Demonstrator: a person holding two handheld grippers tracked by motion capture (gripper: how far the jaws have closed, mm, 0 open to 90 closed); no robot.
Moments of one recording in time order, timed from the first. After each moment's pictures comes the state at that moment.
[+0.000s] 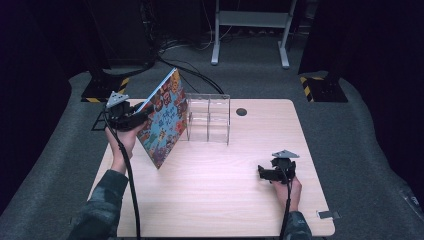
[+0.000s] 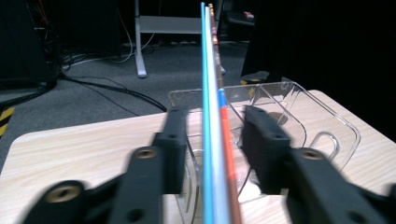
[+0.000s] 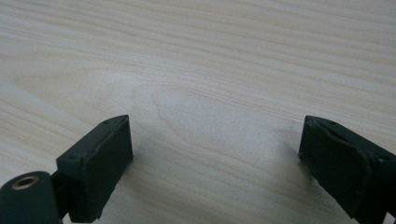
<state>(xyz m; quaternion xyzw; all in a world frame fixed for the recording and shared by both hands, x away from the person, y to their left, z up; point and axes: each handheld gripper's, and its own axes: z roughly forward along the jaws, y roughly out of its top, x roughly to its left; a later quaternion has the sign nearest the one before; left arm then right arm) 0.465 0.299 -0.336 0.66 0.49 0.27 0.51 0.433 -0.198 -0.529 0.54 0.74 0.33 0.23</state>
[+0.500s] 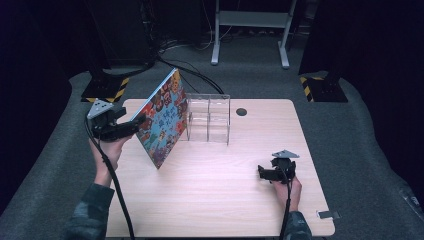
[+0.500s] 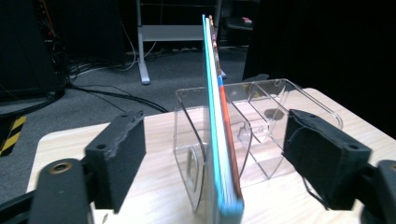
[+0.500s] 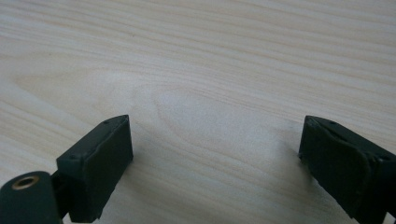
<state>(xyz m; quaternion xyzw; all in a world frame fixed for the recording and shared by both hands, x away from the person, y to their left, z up) 0.418 0.322 -0.325 0.66 0.47 0.29 0.51 0.433 -0.198 -0.529 0.54 0.74 0.33 0.23</state>
